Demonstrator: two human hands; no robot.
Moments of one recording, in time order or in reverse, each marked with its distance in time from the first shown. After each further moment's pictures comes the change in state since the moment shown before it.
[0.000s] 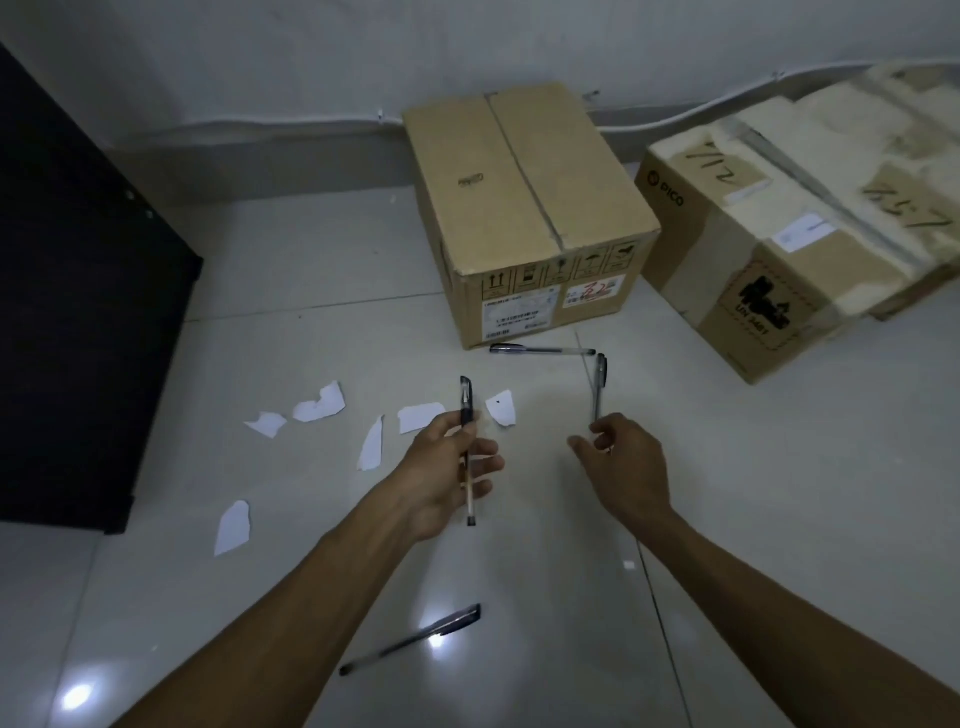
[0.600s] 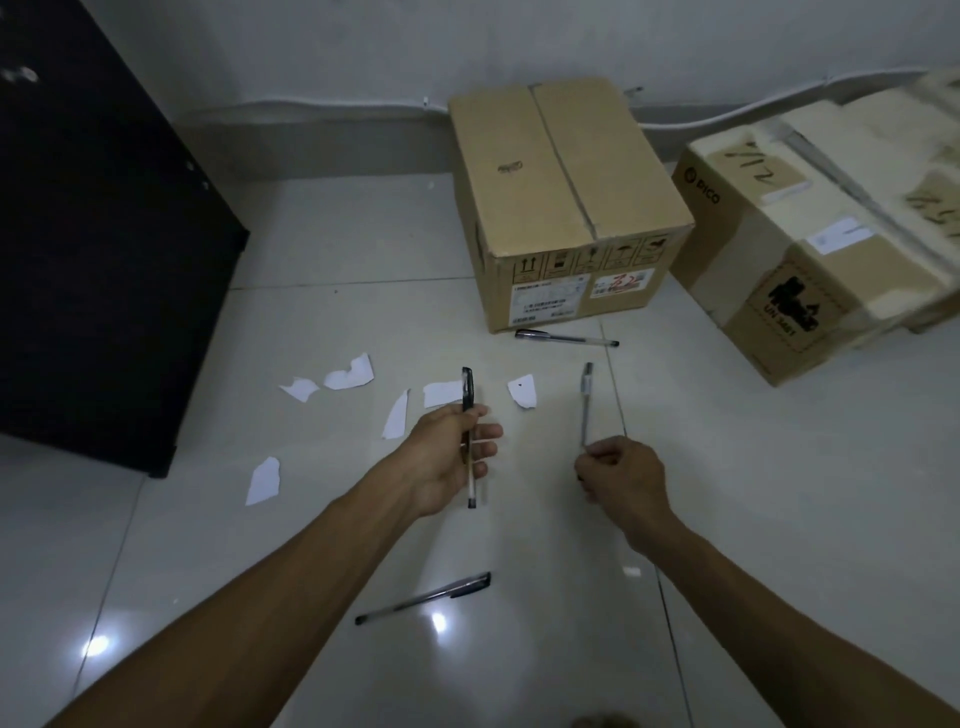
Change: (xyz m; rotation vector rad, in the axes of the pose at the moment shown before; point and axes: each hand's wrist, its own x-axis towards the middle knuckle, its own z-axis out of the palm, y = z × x) left_hand -0.018 -0.003 -0.013 -0.058 0.061 -0.015; right_hand -0.033 -0.011 0.002 0.337 -0.177 0.278
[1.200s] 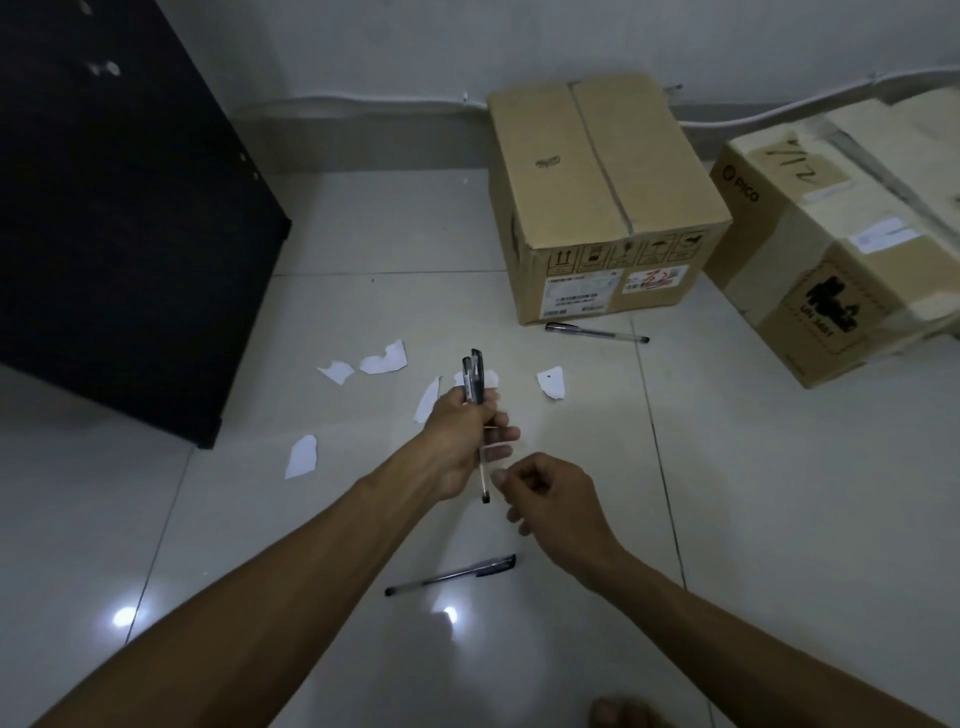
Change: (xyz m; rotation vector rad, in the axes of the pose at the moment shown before) left_hand -0.008 -0.002 -0.012 0.065 0.086 0.106; right_hand -0.078 -0.027 0.051 0.023 -0.380 -0.274
